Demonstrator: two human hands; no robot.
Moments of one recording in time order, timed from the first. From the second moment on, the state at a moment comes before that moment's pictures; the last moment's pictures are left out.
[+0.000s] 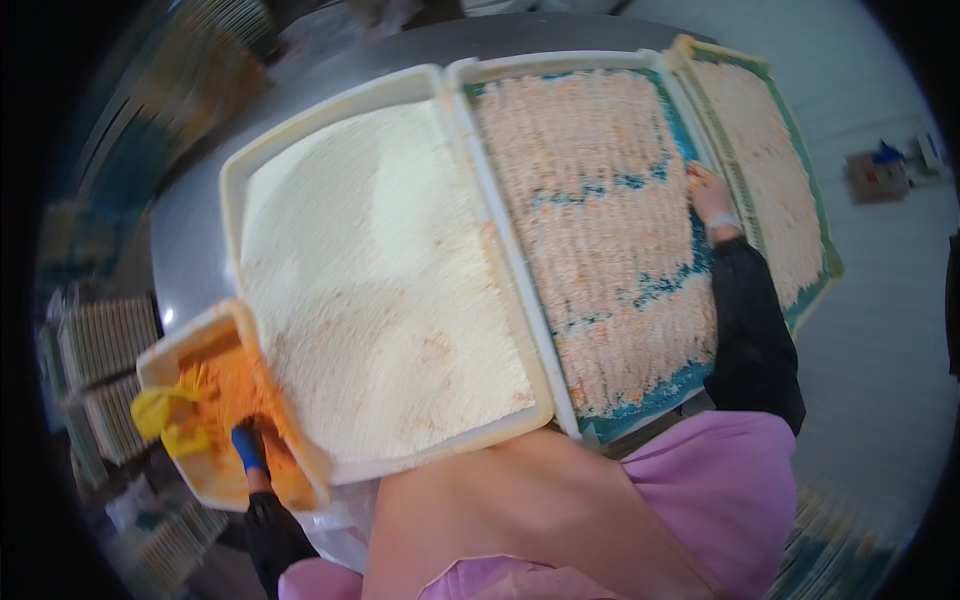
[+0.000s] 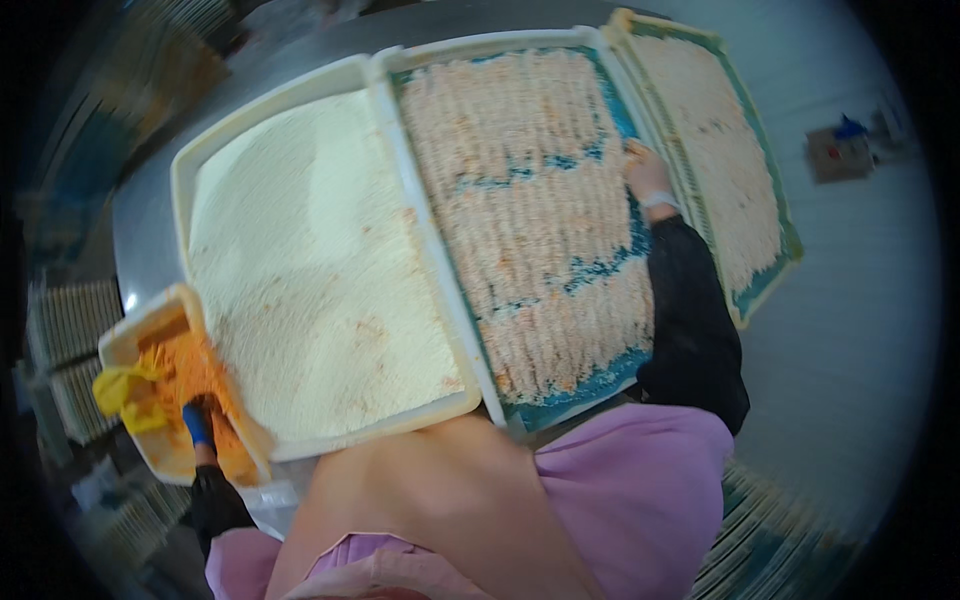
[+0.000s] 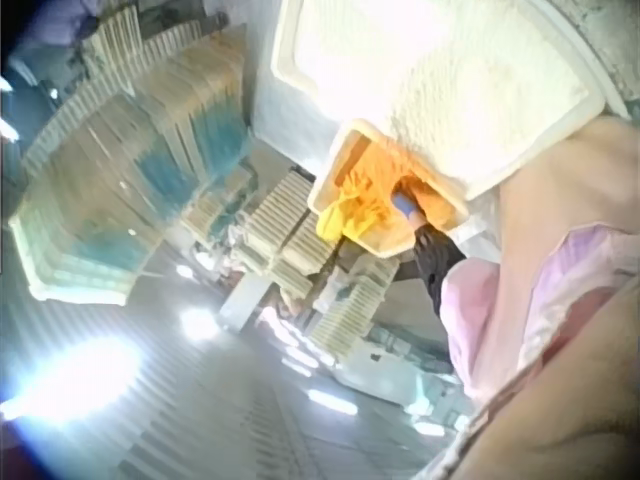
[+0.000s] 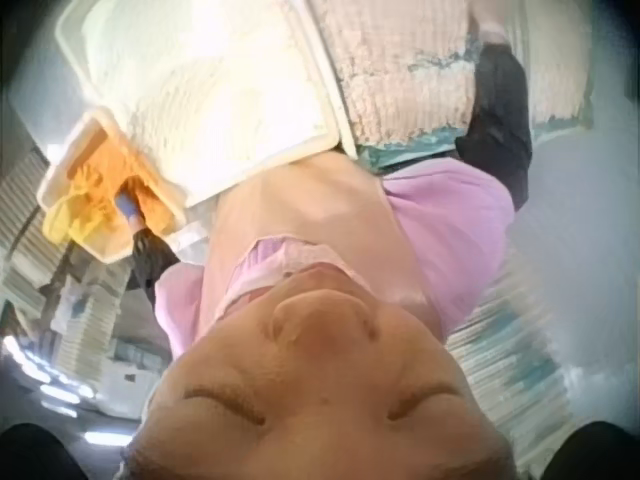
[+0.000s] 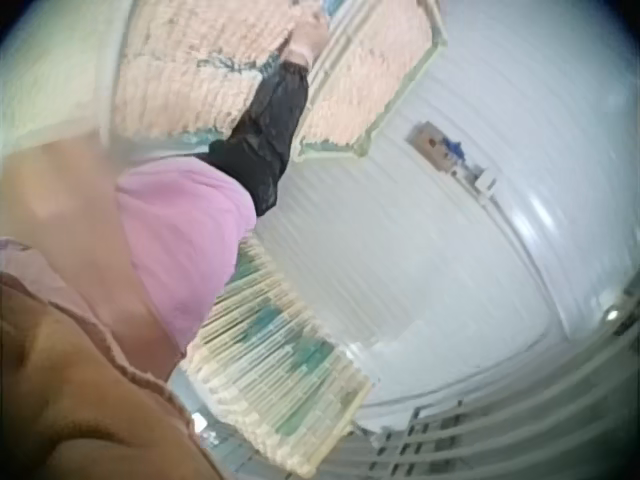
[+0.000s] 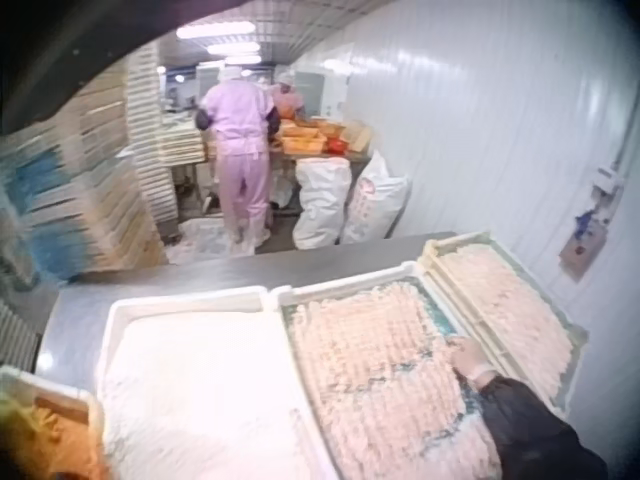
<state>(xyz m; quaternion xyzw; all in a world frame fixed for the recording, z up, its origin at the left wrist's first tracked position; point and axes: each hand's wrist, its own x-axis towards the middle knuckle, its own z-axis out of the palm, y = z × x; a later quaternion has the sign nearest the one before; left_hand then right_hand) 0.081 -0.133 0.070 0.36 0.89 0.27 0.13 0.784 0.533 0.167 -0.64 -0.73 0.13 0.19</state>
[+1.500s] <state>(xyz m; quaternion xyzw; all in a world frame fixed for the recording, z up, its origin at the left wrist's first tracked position) 0.176 0.017 0.214 0.27 0.60 0.57 0.49 0.536 0.187 0.212 -0.37 -0.78 0.50 0.08</state>
